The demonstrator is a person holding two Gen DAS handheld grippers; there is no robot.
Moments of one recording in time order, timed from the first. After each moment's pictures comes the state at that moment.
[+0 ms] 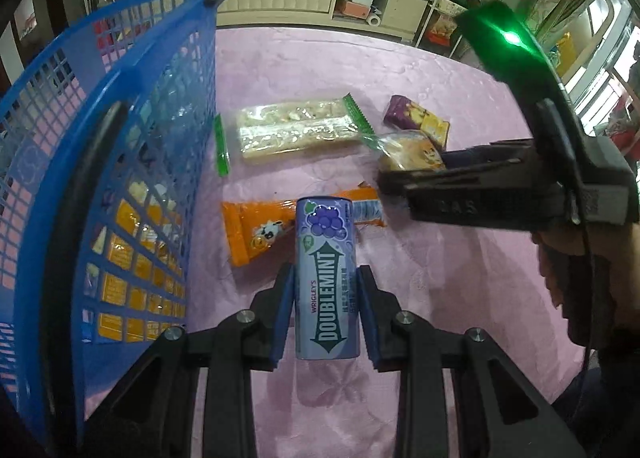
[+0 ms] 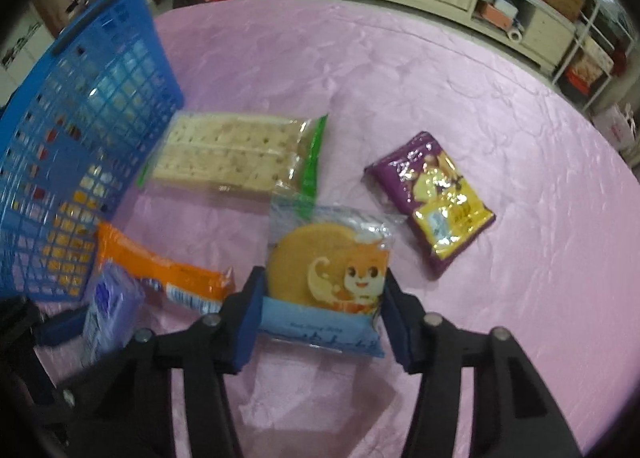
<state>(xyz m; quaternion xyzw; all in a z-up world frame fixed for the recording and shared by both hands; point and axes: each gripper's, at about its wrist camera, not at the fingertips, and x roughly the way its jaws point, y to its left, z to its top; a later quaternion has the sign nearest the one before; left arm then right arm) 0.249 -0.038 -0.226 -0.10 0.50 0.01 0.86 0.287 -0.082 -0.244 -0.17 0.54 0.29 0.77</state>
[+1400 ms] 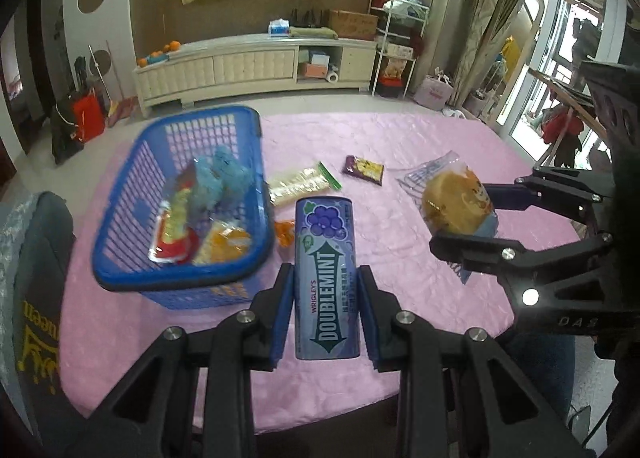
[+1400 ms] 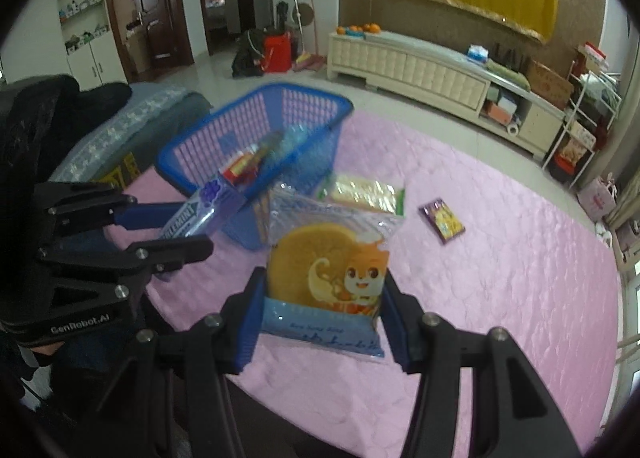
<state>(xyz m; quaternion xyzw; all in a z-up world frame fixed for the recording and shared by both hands) 0.108 -0.009 -0.089 -0.03 0.41 -0.05 0.91 0.074 -0.112 -0.080 -0.17 0.39 0.35 0.83</state>
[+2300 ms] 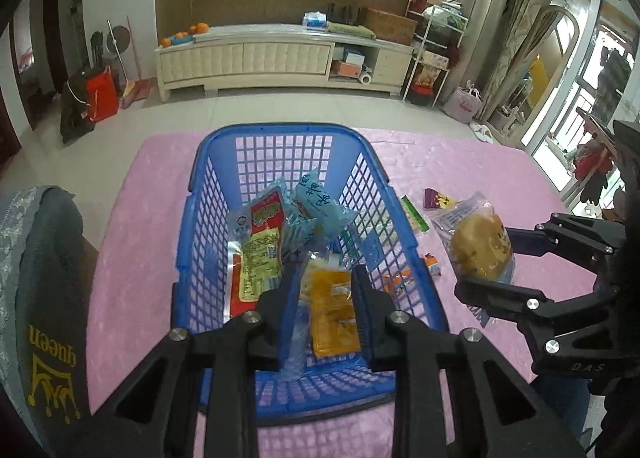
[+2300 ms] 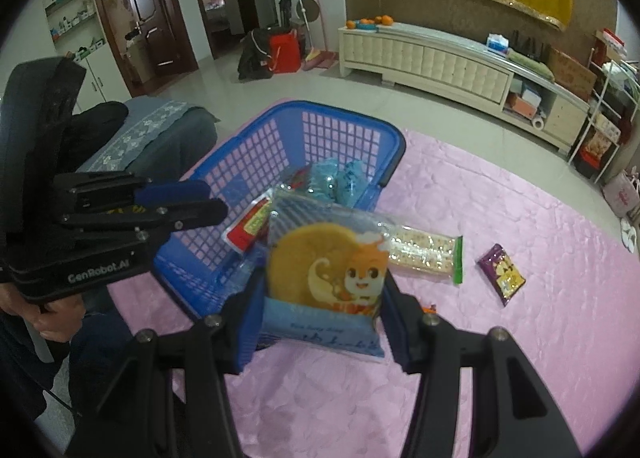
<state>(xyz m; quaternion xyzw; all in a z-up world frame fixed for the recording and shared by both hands) 0.196 0.113 -0.101 -0.07 0.43 -0.03 0.90 0.145 -0.016 -0.103 -0.14 0.42 0.37 0.82</state>
